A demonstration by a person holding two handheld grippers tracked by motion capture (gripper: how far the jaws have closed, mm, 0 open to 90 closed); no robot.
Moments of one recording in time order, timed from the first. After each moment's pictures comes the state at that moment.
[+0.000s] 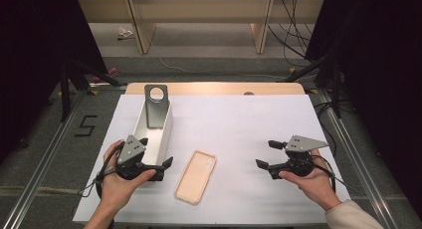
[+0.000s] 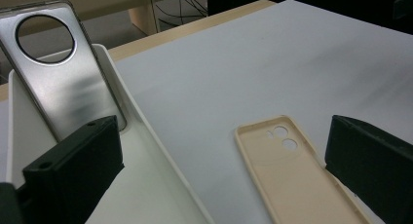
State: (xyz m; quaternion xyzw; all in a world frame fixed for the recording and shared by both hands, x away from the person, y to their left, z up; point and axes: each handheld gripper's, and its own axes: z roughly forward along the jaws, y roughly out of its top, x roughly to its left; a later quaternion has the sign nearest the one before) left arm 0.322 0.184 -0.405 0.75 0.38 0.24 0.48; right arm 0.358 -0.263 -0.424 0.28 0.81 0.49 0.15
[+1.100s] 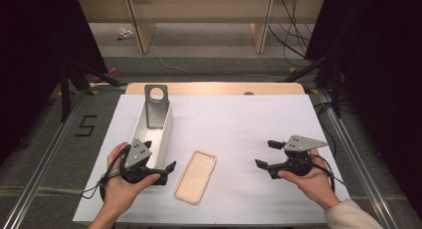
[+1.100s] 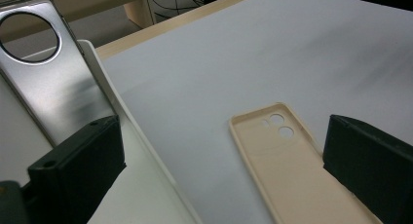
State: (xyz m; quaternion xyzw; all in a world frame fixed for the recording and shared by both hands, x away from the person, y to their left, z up) left arm 0.319 0.172 -0.410 0.77 0.37 0.25 0.45; right arm 0.360 -0.262 -0.426 0.28 0.81 0.49 0.15
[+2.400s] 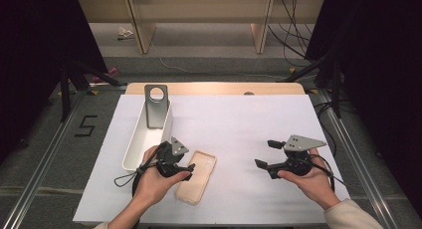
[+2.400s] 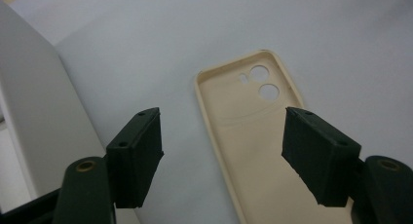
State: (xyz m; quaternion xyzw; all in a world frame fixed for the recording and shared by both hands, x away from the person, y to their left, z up) left arm 0.345 0.102 -0.421 0.85 0.40 0.19 0.30; right arm 0.360 -0.261 -0.426 0.28 0.81 0.49 0.15
